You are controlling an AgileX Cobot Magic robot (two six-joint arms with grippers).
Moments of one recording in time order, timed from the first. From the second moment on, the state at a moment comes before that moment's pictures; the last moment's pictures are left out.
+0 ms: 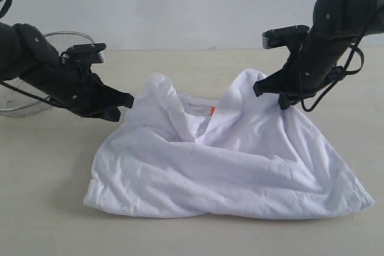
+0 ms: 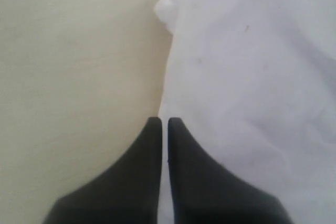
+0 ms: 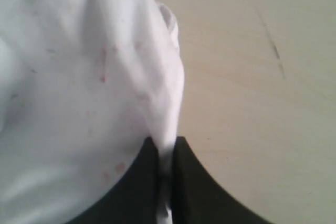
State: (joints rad) left arm -0.21 2.00 -1.18 -0.60 0.44 0.53; right arm 0.09 2.01 -1.39 0.03 0.67 -0.07
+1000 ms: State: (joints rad) left arm -0.29 2.10 -1.22 -0.74 0.46 0.65; right arm 0.09 2.06 -1.39 0.04 0.55 -0.14
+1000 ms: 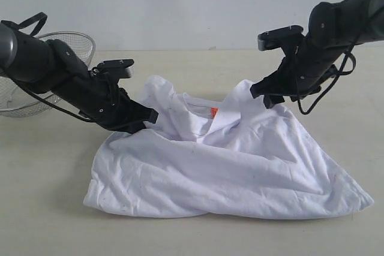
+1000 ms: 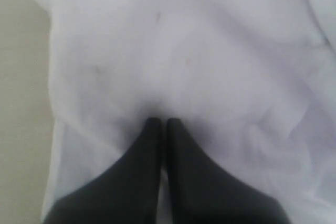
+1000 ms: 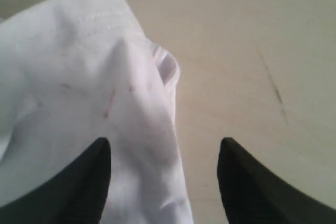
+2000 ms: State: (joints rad) left arm -0.29 2.10 -1.22 -0.74 0.45 0.64; right arm 0.09 2.05 -1.39 -0.28 0.56 0.23
